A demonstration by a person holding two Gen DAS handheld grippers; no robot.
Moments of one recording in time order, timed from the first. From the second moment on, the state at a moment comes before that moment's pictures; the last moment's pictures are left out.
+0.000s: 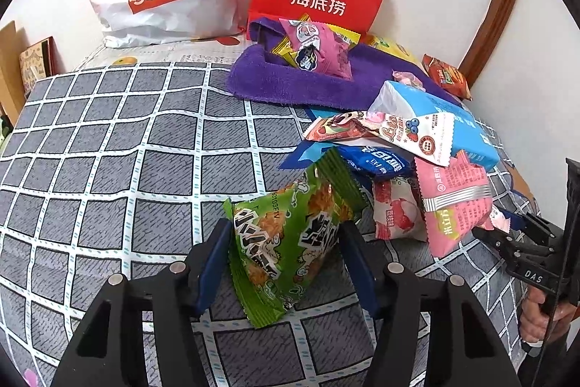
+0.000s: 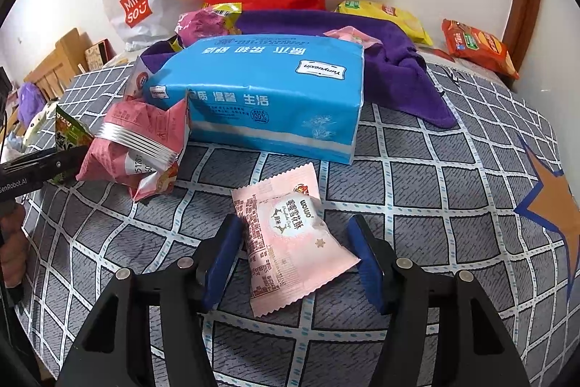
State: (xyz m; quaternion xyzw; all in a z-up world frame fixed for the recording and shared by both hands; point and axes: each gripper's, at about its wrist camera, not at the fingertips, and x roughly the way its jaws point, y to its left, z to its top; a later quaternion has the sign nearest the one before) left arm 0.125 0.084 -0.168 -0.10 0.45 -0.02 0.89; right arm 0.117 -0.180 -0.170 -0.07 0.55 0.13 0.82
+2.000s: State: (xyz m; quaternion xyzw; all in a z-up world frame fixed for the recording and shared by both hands) left arm 0.136 0.124 -0.131 -0.13 0.48 -0.07 0.87; right arm 0.127 -0.159 -0.122 -0.03 0.50 0.09 0.86
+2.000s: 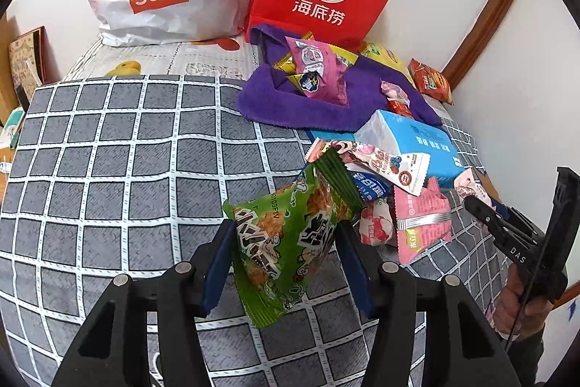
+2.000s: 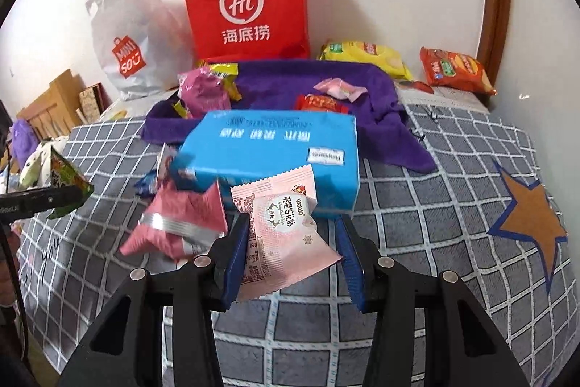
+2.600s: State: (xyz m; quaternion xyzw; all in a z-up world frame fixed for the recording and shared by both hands) left arm 0.127 0.126 -0.106 -0.10 0.47 -0.10 0.87; right arm 0.103 -0.159 -0.075 0.02 0.48 0.02 0.88
